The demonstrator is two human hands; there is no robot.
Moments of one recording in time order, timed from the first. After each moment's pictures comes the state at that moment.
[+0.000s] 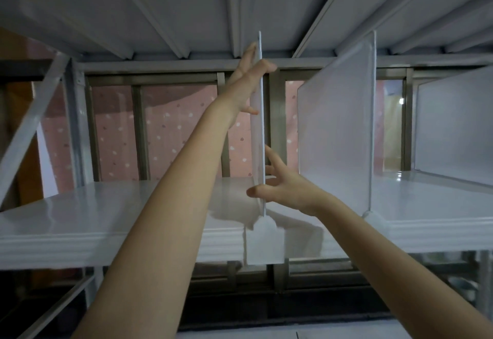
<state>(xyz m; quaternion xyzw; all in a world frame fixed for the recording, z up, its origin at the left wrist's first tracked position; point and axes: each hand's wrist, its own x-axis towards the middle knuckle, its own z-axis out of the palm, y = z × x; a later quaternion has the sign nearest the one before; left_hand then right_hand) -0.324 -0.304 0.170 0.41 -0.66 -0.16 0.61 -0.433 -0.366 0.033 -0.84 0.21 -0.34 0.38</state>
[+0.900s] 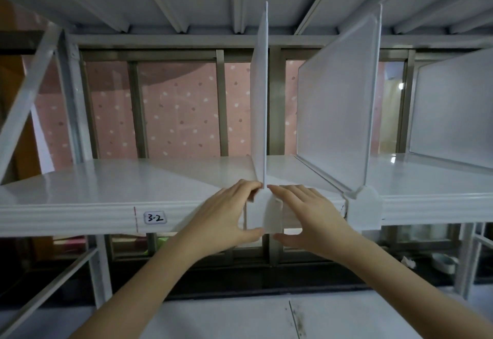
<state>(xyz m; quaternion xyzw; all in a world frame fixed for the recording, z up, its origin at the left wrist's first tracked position) -0.296 -0.241 -0.029 0.56 -0.77 0.11 0.28 -0.483 -0.330 -0.053 -0.88 0.21 -0.36 -0.25</state>
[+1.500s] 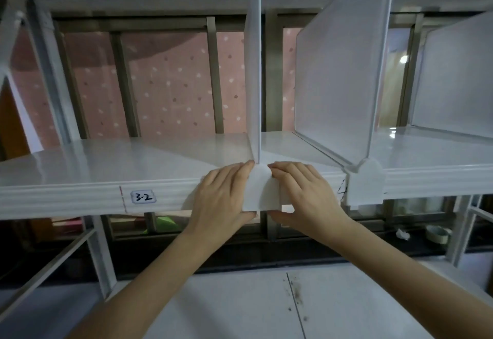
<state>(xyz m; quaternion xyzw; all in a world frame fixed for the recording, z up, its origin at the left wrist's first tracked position) -0.294 -0.270 -0.069 0.52 -0.68 0.41 0.30 -0.469 -0.345 -0.073 -0.83 0.18 -0.44 -0.28</state>
